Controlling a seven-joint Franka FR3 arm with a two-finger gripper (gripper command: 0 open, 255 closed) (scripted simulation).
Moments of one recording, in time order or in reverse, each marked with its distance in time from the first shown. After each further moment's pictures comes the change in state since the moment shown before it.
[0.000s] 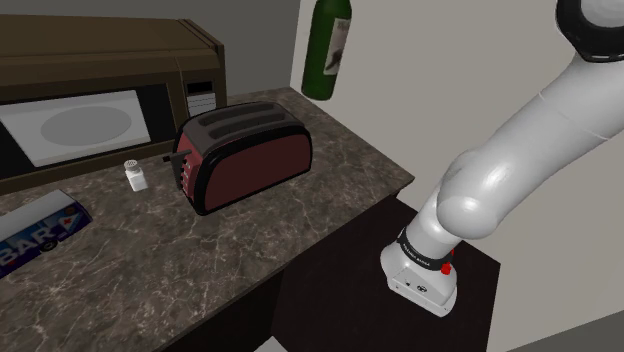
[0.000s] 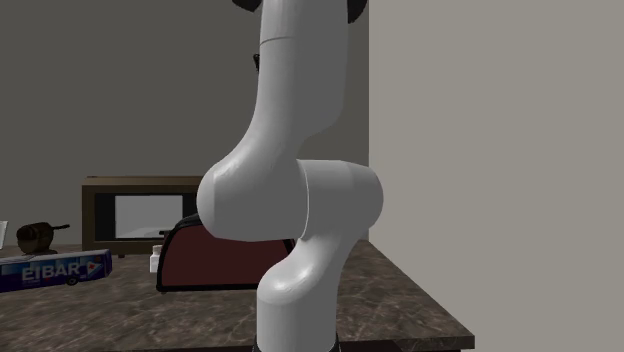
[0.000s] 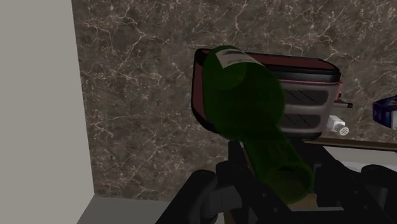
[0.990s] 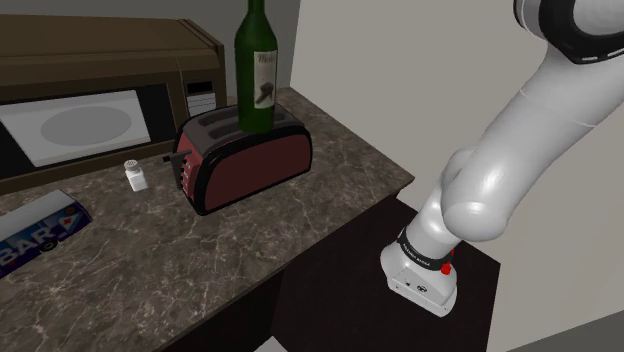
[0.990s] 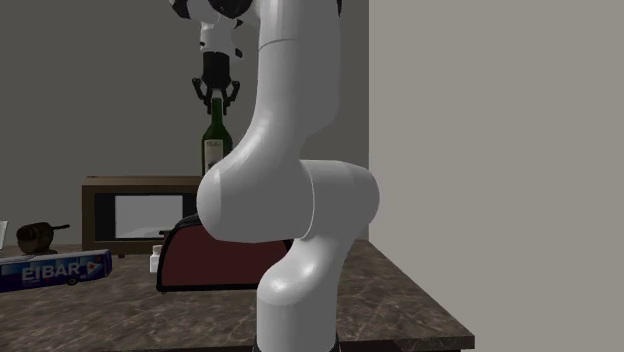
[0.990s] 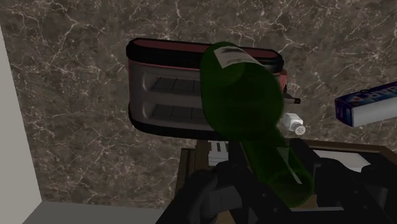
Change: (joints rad) arm 0.133 0.124 0.200 -0.060 -0.006 0.179 0.334
